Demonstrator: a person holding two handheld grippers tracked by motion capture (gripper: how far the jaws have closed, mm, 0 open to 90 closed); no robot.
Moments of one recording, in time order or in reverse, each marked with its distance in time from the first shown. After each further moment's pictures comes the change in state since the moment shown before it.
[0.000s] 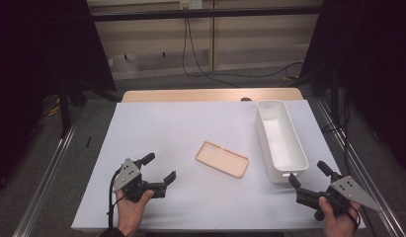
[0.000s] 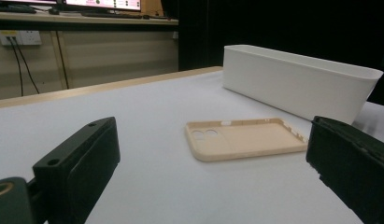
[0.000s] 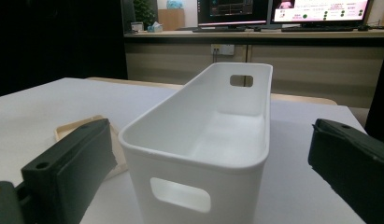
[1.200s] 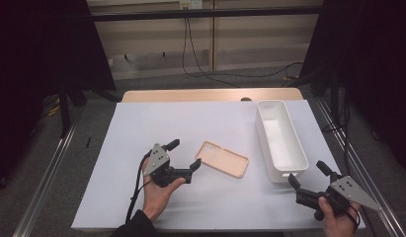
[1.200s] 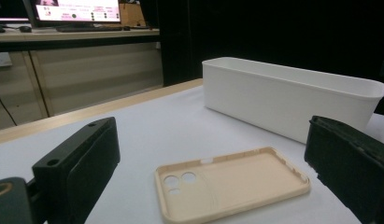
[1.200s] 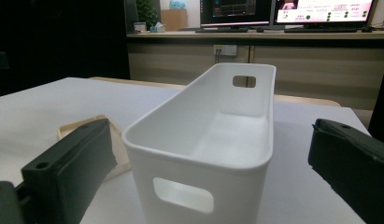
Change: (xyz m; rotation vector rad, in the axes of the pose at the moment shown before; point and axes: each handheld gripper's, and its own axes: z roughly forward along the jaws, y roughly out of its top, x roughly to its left) left arm -0.022 0.020 0.067 -0.016 -0.062 0.063; right arm 0.001 0.000 0.000 -0.002 0.011 -0.004
